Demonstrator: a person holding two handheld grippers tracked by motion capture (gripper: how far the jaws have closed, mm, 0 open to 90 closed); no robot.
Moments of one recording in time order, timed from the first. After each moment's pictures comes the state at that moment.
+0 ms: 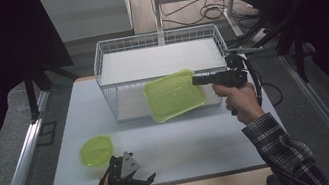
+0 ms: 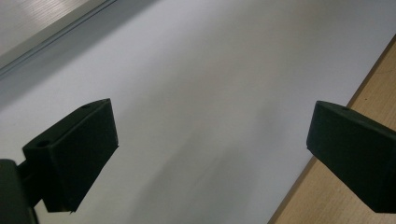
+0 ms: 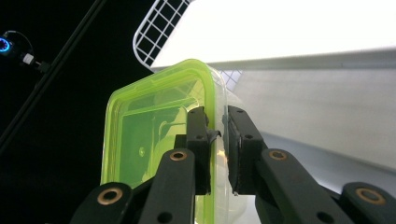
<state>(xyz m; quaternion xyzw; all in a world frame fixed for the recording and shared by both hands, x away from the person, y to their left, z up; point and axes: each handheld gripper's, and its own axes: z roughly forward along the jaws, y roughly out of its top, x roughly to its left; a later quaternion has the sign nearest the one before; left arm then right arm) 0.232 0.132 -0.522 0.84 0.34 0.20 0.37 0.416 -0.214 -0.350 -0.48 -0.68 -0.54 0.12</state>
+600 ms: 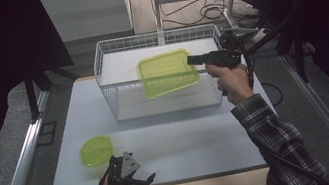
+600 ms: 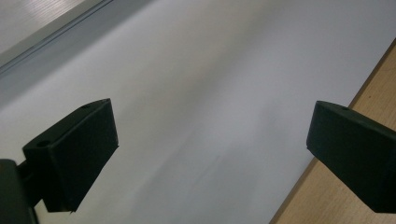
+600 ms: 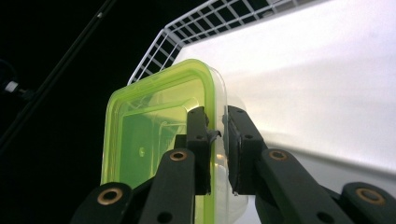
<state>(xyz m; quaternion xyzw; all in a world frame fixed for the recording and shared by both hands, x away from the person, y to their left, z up) 0.233 0.132 -0.523 0.84 0.34 0.20 0.36 0.450 -0.198 -0.317 -0.50 -0.67 -0.55 0.08</state>
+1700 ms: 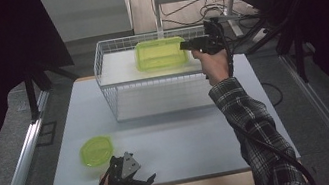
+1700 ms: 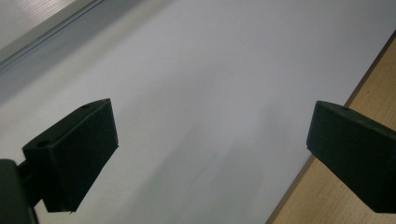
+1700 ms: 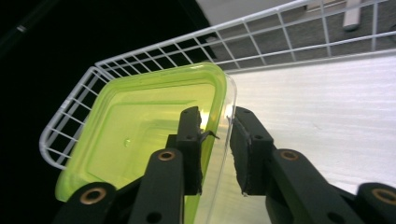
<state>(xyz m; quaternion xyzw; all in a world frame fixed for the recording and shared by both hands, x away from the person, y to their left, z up) 0.232 0.131 -0.524 0.85 0.34 0.20 0.36 0.506 -0.165 -0.315 -0.55 -0.66 -0.51 -0.04</state>
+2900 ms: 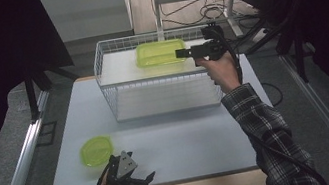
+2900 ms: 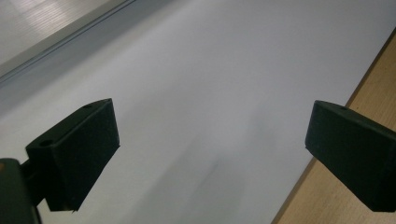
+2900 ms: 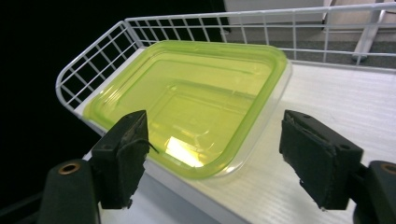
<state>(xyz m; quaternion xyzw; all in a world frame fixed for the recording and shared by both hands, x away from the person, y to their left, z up) 0.234 0.138 -0.521 0.83 0.34 0.20 0.40 0.477 -0.165 -0.305 -0.44 -0.74 -0.49 -0.08</state>
